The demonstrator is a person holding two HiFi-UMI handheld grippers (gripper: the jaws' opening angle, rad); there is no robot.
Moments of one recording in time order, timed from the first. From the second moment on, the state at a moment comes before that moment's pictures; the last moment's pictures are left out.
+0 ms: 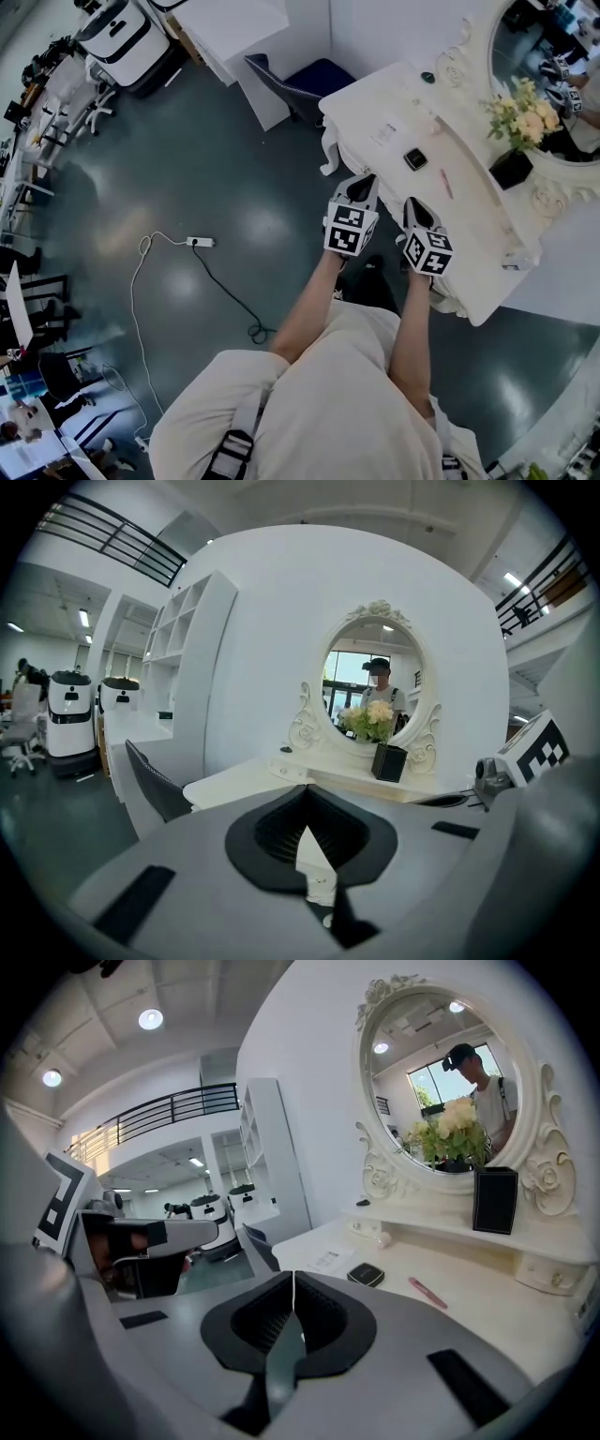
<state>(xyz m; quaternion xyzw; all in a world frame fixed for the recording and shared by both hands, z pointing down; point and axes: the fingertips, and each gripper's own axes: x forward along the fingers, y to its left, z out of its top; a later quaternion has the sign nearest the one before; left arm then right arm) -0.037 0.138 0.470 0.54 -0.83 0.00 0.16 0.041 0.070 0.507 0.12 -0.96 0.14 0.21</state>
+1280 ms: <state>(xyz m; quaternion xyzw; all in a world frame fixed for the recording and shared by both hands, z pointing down) -0.074 -0.056 0.477 0.58 -0.80 0.04 0.18 -0.017 -0.119 0.505 0.14 -0.96 0.16 0.19</state>
